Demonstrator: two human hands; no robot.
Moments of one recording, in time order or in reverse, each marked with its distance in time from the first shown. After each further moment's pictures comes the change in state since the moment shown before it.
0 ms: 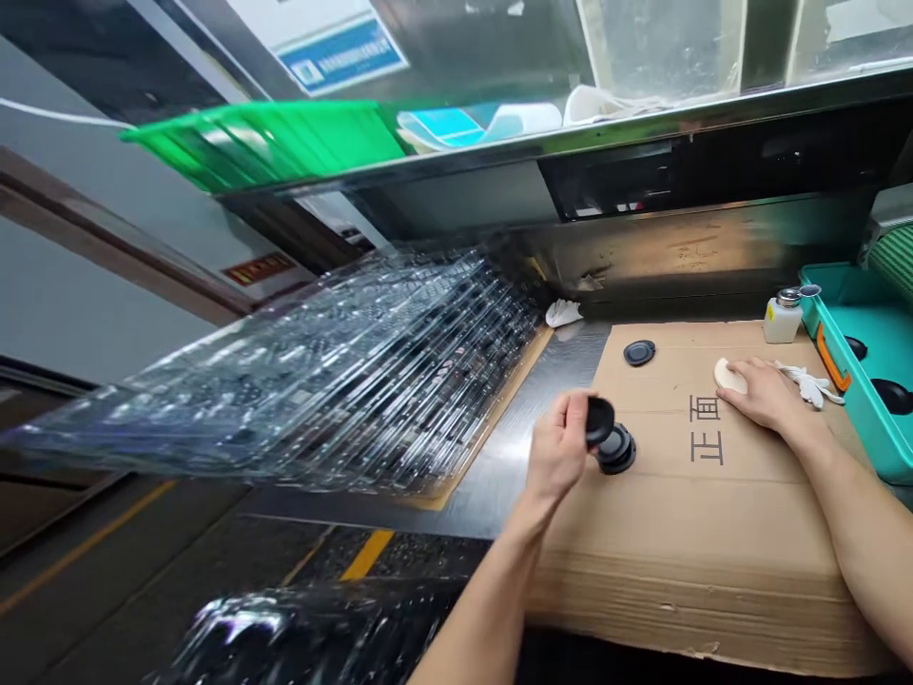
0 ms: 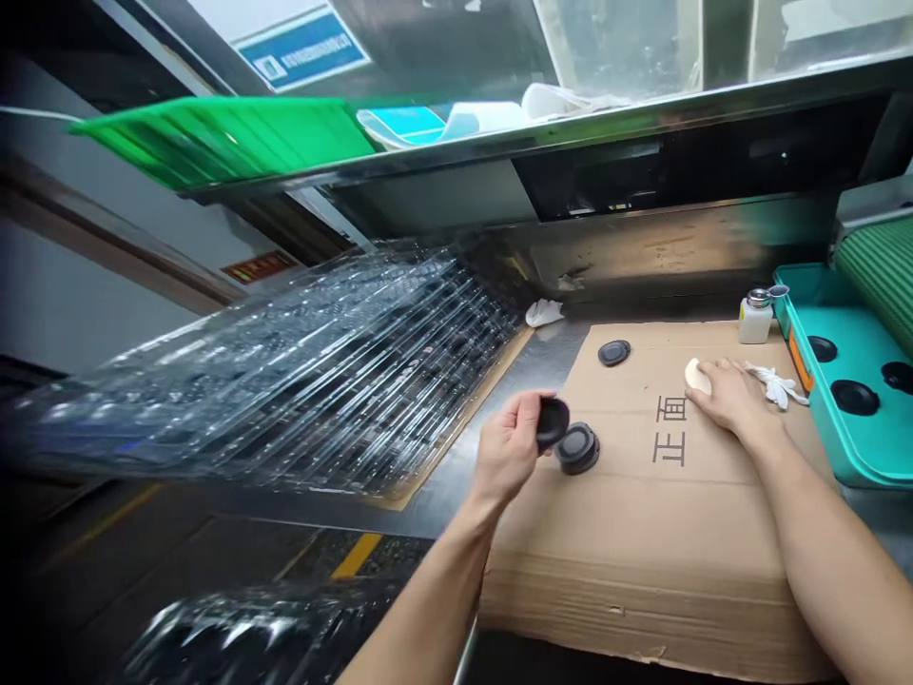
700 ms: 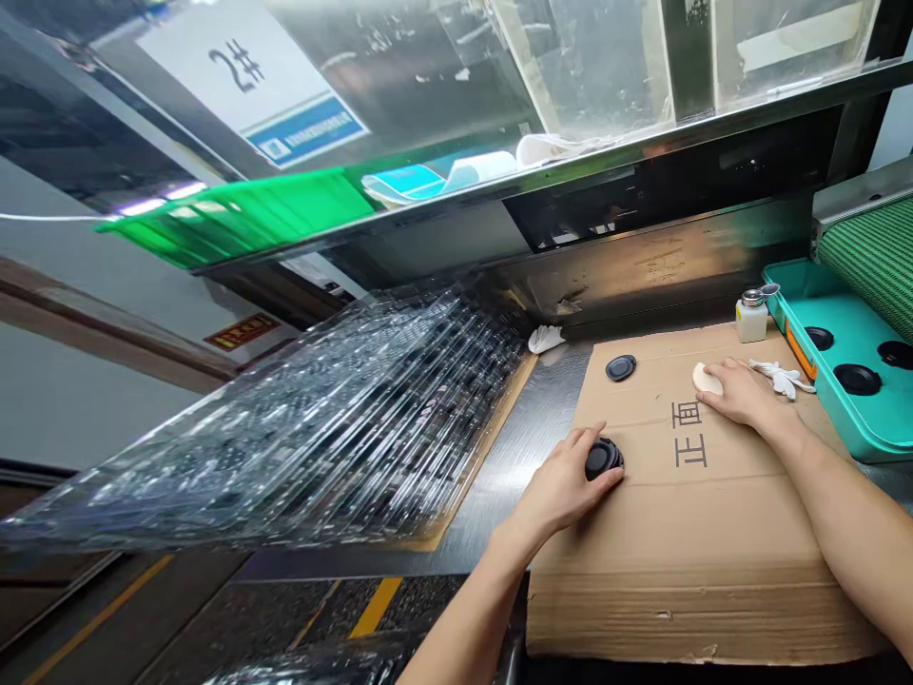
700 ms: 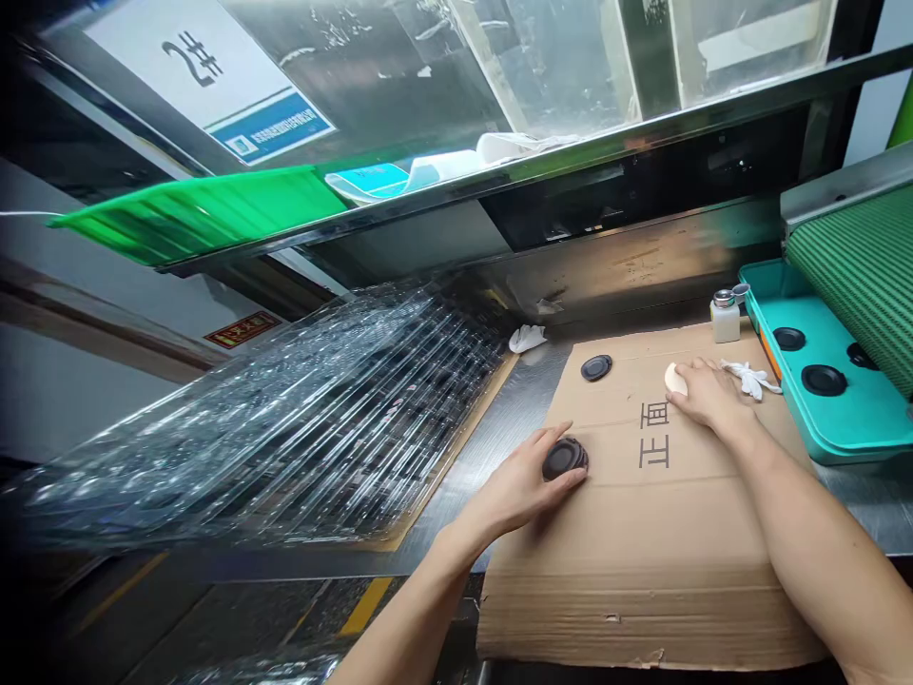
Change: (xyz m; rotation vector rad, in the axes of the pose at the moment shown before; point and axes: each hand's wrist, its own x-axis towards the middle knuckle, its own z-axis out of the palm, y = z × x) left_hand 0.001 -0.008 -0.011 0.954 -0.513 0.225; right_hand -0.006 -0.009 -0.004 0.022 -0.022 0.025
